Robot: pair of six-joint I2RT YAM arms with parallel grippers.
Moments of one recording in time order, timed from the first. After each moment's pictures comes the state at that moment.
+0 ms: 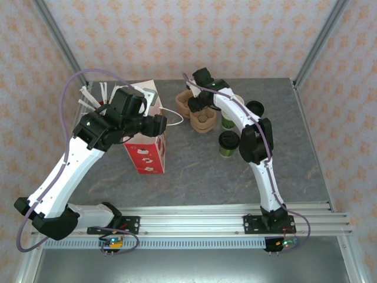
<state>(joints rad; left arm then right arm) -0.55 1.26 1.62 -1.12 -0.11 -0.25 0.49 2.34 2.25 -0.94 -0.07 -0.07</state>
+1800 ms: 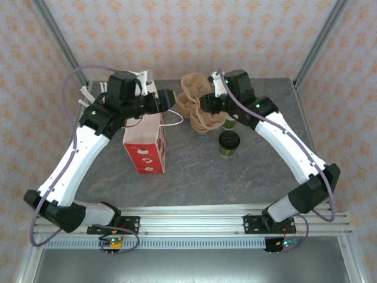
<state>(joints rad) -0.40 1.36 1.60 -0.76 0.25 -0.62 0.55 1.48 1.57 -0.67 -0.18 0.18</state>
